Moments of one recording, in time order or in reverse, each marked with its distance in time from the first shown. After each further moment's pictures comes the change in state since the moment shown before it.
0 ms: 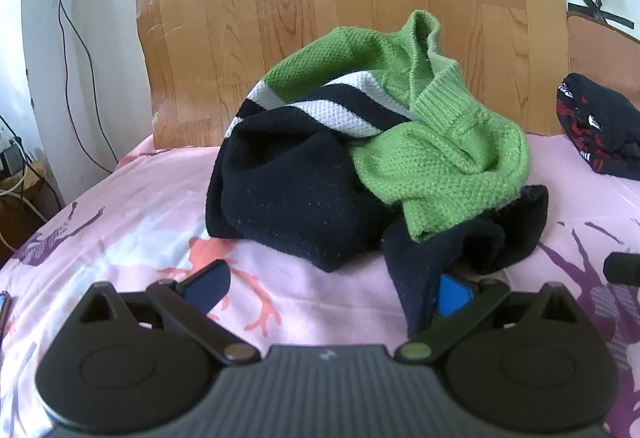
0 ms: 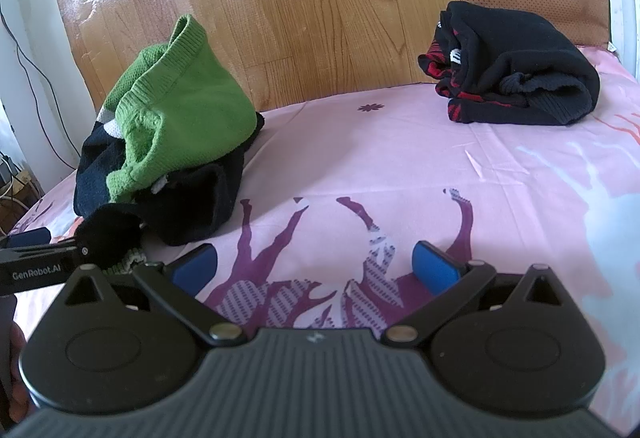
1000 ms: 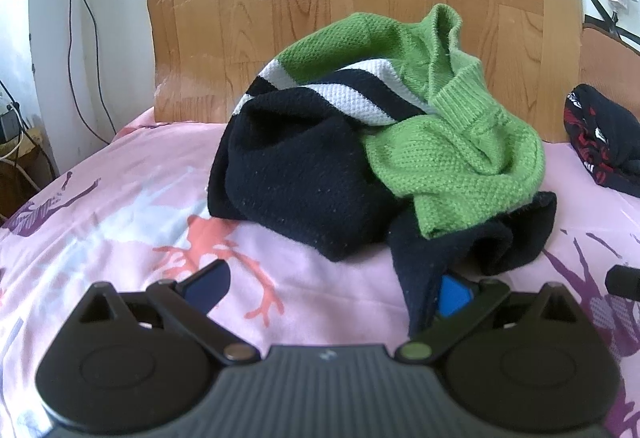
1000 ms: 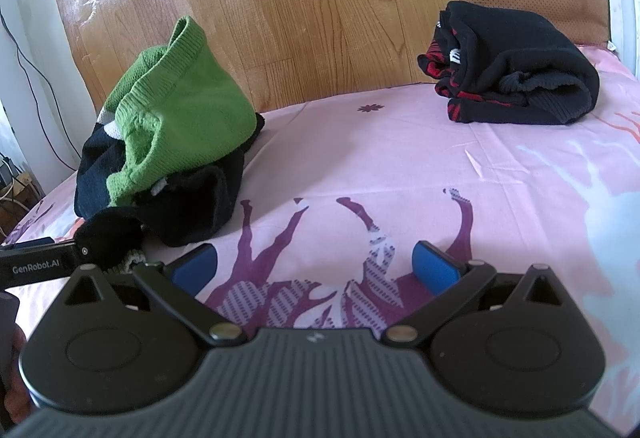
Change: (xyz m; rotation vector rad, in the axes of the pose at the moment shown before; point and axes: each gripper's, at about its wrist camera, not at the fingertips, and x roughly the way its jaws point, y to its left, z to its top) left arm 0.007 0.013 0.000 -0.085 0.050 -0.027; right arm 0.000 -0.001 0.000 0.003 -0.003 -0.001
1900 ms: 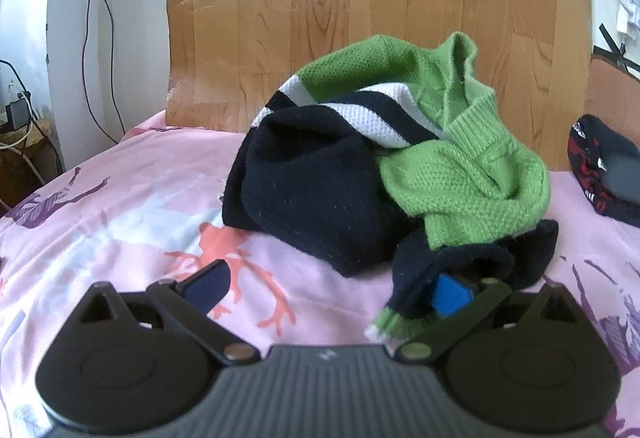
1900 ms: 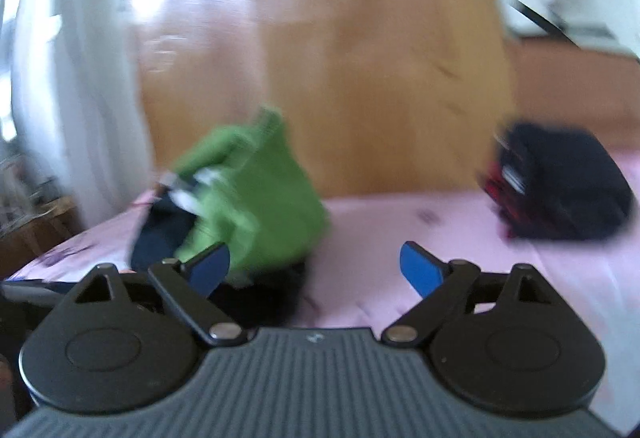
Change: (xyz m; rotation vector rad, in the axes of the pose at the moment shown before) left arm -0.007 0.010 0.001 -0.067 -0.056 0.000; right arm -0.022 0.048 0.030 -0.182 -0.250 0.148
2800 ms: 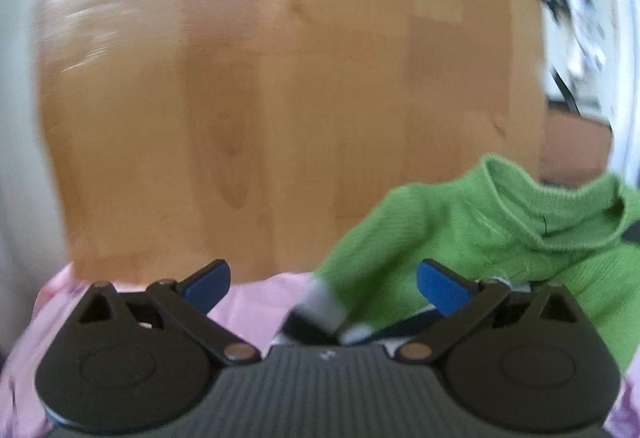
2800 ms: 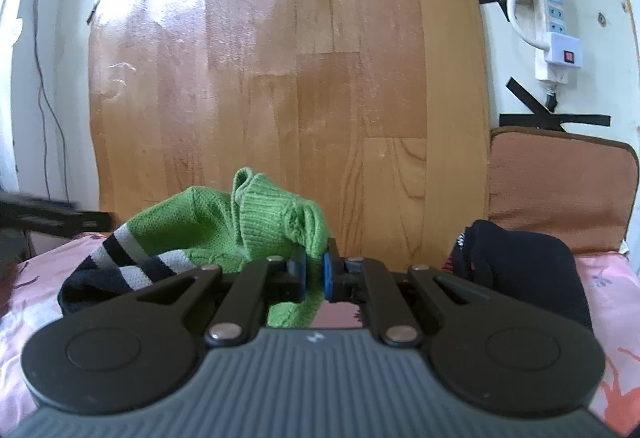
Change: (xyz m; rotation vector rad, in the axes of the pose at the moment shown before) left arm 0.080 -0.009 0.165 0.252 -0.081 -0.264; right arm 0.034 -0.036 0.078 -0.081 -0.049 -0.132
